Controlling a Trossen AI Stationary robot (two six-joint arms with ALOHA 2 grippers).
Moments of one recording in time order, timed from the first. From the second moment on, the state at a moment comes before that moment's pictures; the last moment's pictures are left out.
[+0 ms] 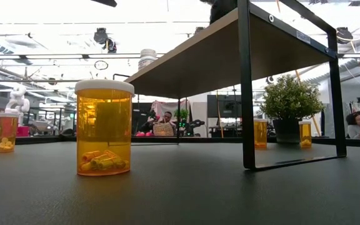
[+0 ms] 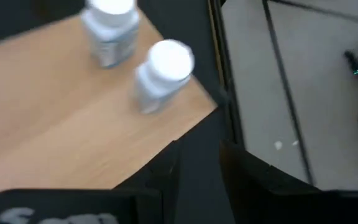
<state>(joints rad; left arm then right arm) -0.21 1.04 1.15 -0.69 -0.64 -0.11 -0.33 1.57 1.68 -0.94 0.08 -0.33</state>
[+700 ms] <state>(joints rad) -0.24 1.22 1.15 -0.68 -0.58 -0.17 -0.01 0.98 0.89 -0.45 0.29 -0.01</state>
